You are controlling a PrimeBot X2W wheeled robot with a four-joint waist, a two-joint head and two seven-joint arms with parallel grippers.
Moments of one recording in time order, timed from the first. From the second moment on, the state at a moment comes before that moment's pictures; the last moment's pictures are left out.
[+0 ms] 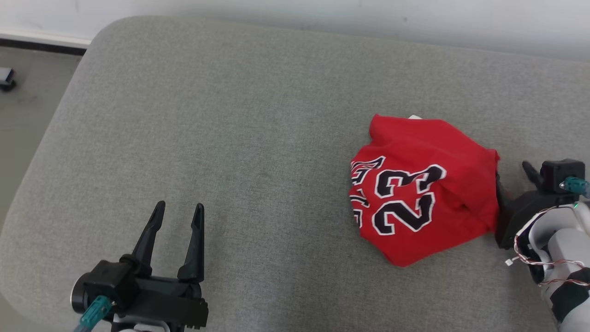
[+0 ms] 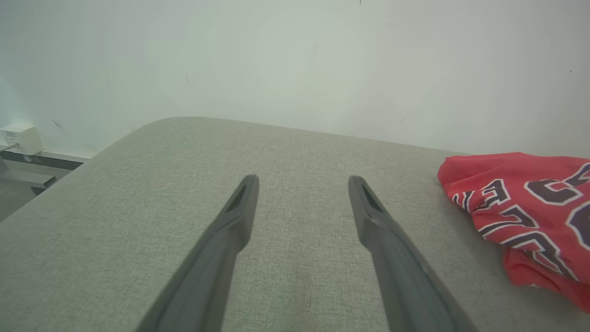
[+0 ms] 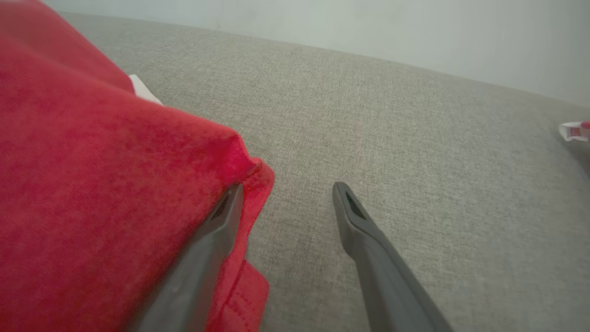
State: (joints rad) left arm -0.15 0.05 -0.07 0.11 -0.21 -0.13 -0.26; right arm -0.64 -0.38 0.21 0.88 0.30 0.13 -0.11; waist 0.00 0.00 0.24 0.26
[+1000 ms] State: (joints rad) left arm -0.09 0.05 0.00 0.13 -0.20 -0.13 -0.26; right arm -0.71 -0.38 0.40 0.57 0.39 0.13 -0.26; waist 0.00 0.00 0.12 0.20
